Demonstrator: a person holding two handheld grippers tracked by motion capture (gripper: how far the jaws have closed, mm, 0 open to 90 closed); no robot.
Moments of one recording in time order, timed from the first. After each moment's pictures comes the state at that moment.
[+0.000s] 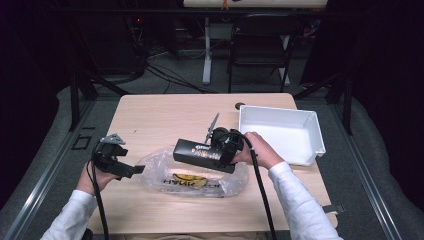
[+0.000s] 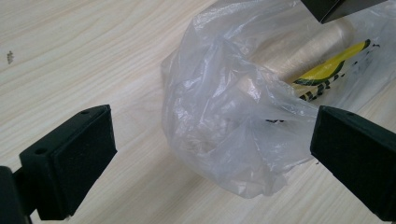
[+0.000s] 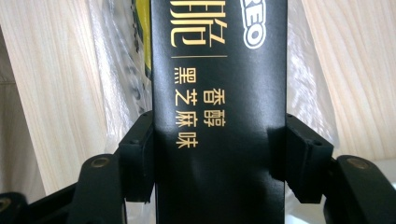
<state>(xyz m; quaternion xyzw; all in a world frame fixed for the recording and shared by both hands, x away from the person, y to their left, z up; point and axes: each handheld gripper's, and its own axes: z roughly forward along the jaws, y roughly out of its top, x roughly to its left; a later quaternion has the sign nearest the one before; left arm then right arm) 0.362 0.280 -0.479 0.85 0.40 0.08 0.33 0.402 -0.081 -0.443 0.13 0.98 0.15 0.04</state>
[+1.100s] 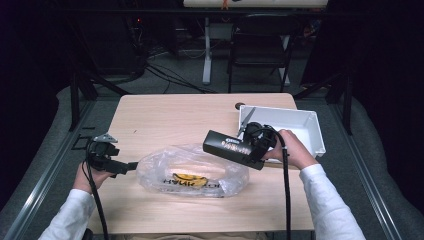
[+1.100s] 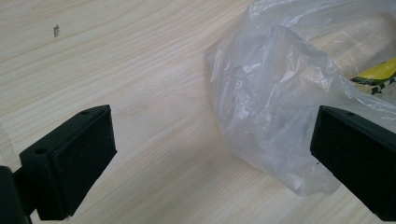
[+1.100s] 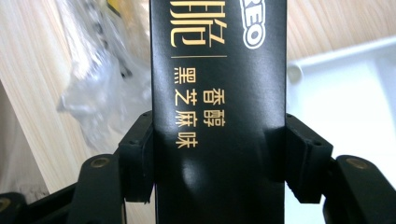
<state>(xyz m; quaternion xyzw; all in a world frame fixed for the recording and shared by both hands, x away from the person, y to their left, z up) 0.372 0.303 -0.496 0.83 0.45 0.09 0.32 0.399 -0.165 -0.427 0.20 0.97 0.14 0.06</state>
